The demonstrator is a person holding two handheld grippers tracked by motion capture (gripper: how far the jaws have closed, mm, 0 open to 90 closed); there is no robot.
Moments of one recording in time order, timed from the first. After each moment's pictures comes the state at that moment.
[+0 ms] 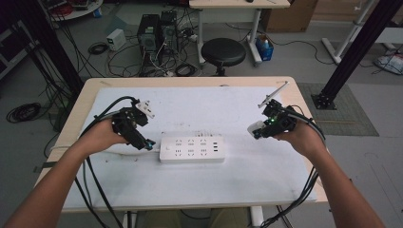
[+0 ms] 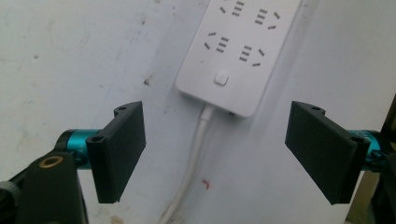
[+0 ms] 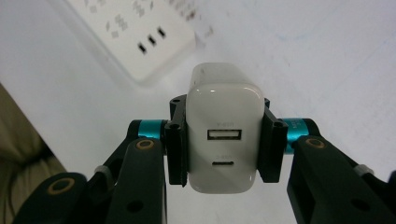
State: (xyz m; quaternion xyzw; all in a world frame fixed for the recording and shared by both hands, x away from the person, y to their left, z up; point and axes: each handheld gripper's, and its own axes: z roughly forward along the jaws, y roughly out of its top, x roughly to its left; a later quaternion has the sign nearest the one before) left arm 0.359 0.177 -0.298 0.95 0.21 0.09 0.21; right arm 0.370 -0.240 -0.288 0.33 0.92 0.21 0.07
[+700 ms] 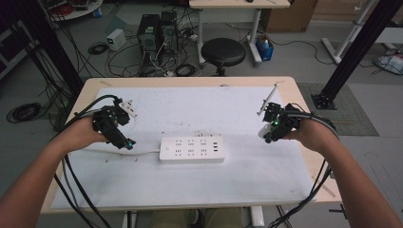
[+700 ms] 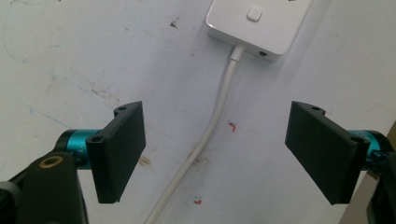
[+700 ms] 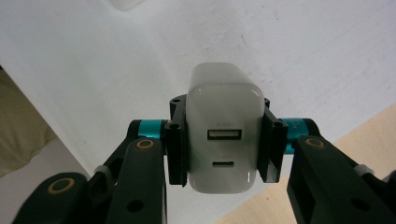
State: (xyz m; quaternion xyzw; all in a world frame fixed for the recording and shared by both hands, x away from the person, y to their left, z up) left arm 0.361 0.218 -0.294 0.96 0.22 0.10 0.15; right arm 0.367 -0.238 -0.279 0.25 0.96 0.07 0.10
